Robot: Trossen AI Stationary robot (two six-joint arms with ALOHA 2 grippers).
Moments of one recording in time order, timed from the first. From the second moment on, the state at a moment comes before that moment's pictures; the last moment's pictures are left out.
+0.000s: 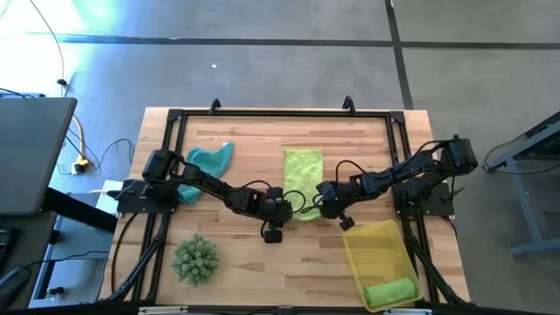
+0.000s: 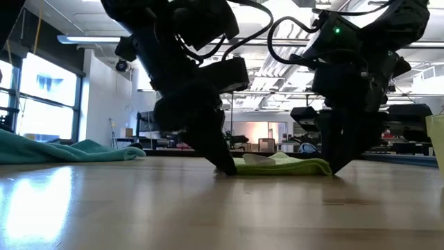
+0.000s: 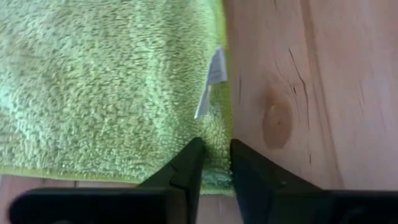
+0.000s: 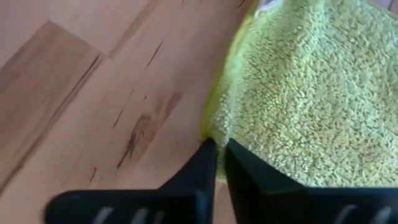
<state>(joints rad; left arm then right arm) -0.09 2.00 1.12 -0.12 -0.14 -0.15 0.09 1.58 0.58 -0.02 -0.15 -0.46</state>
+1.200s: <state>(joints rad) -0.01 1.95 1.12 -0.15 -0.16 -0.62 -0.14 1.52 0.58 -0.06 -0.44 0.08</state>
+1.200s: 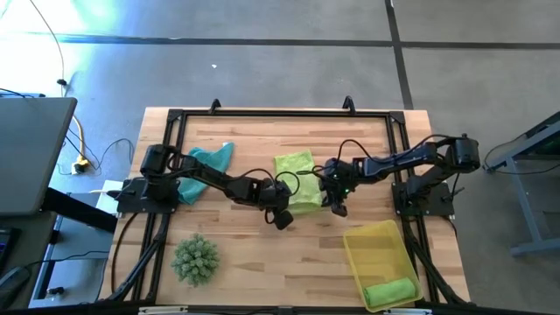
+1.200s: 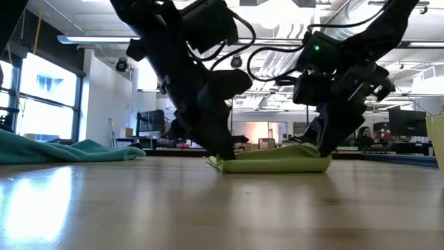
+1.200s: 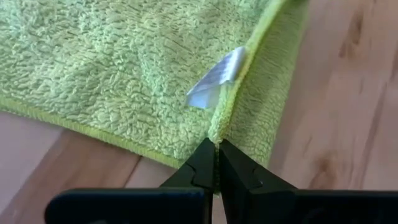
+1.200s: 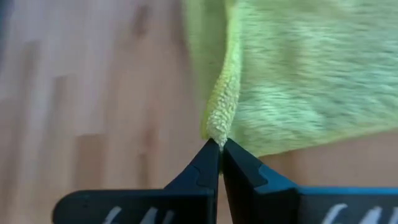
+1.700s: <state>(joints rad) -0.01 1.95 1.12 -0.16 -0.20 -0.58 -0.14 1.50 0.60 -0.15 -0.31 0.08</state>
